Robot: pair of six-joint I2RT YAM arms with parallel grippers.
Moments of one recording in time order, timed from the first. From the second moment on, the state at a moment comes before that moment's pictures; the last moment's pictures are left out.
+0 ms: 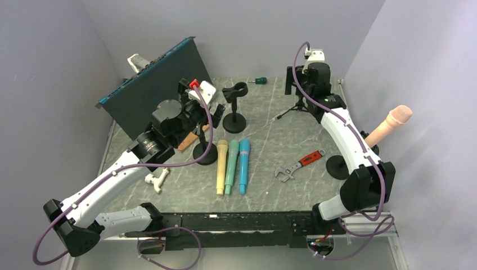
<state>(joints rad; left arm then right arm) -0.77 1.08 1.17 -0.09 -0.23 0.24 0.22 1.47 1.39 -0.30 0.23 0.07</state>
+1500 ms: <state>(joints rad) -0.77 1.08 1.17 -0.09 -0.23 0.24 0.02 1.45 1.38 -0.32 0.02 0.80</state>
